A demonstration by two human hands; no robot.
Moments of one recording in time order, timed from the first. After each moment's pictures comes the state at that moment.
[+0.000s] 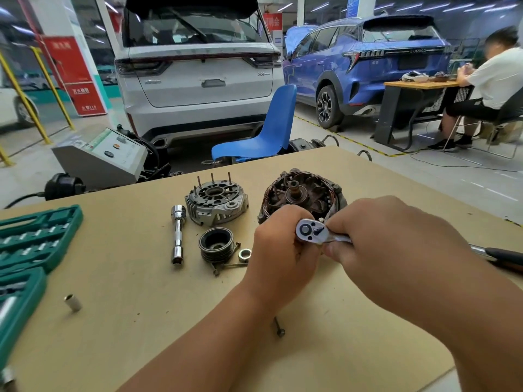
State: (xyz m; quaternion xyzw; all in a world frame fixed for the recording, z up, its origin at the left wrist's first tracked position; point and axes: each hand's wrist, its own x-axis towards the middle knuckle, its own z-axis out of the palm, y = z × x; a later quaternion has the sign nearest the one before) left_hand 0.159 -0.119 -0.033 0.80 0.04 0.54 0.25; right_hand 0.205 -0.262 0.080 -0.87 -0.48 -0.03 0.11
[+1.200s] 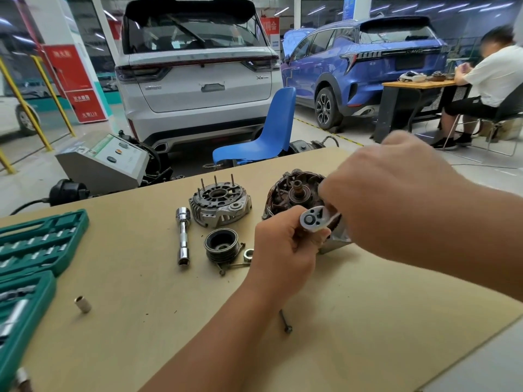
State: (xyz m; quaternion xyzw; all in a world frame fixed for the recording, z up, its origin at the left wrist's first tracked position) left_hand 0.154 -0.119 -0.034 0.79 0.05 0.46 0.41; right_hand 0.211 -0.250 0.114 -0.79 -0.55 -0.25 -0.11
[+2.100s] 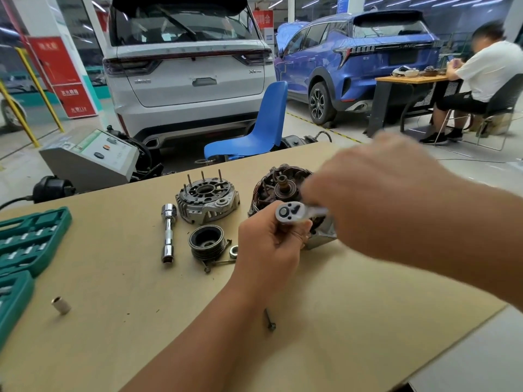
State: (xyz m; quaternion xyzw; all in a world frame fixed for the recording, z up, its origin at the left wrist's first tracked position) left_hand 0.158 -0.121 -0.037 0.75 0.06 0.47 0.46; right_hand 0.216 -0.255 0.111 -0.77 -0.58 -0.24 -0.11
